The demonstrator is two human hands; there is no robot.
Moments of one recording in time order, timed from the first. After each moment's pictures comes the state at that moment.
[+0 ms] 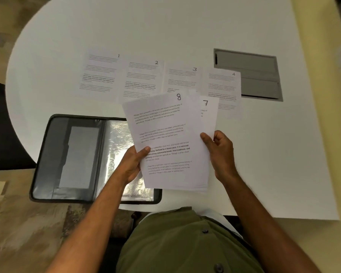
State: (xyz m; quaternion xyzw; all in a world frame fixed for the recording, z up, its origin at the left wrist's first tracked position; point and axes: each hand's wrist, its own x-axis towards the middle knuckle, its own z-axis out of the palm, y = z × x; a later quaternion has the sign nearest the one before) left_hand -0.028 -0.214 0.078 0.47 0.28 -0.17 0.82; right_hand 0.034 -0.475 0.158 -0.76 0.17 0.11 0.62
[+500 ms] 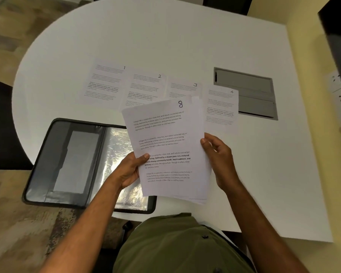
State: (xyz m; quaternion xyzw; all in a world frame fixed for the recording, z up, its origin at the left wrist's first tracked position) left_hand -0.025 -0.212 0.090 0.41 0.23 -0.20 0.86; right_hand 0.045 -0.479 0.189 -0.76 0.08 0.14 0.62
